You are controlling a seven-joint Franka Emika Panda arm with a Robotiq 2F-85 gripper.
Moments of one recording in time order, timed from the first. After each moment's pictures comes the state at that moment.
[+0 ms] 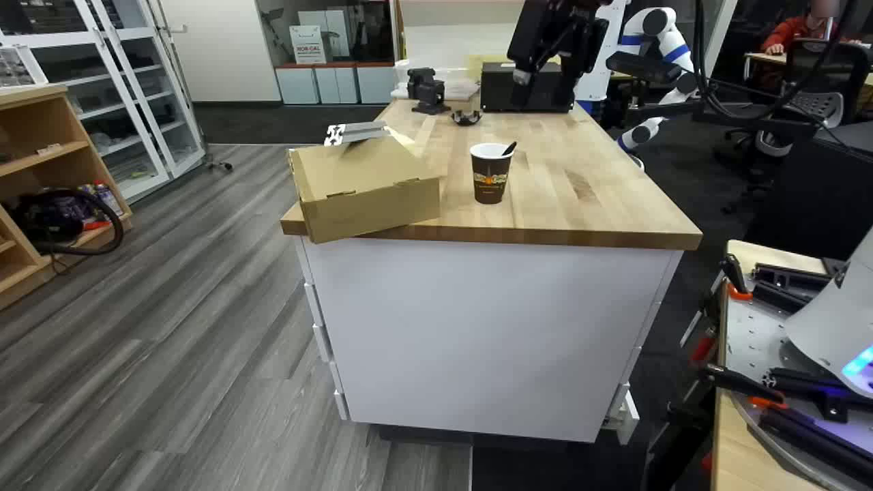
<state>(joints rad) 0.06 -0.43 0.23 -2.45 0.18 2.26 0.41</state>
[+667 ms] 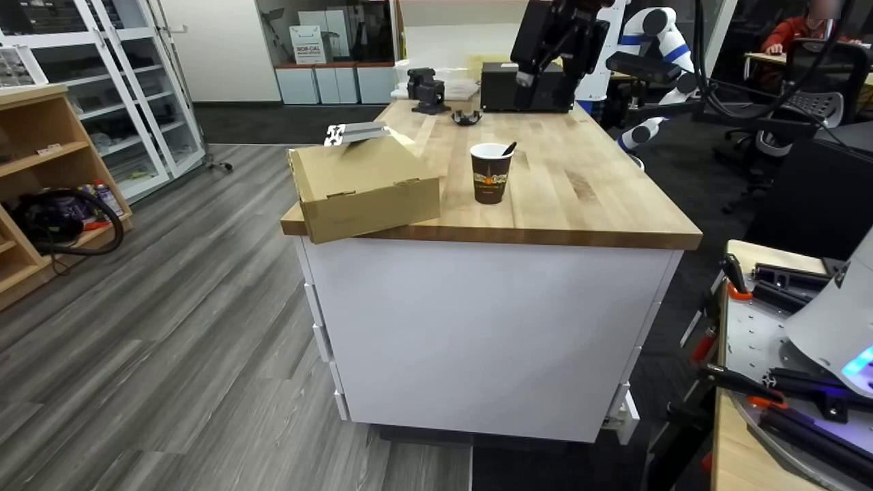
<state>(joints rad) 0.06 -0.43 0.21 -2.45 0.18 2.25 0.39</state>
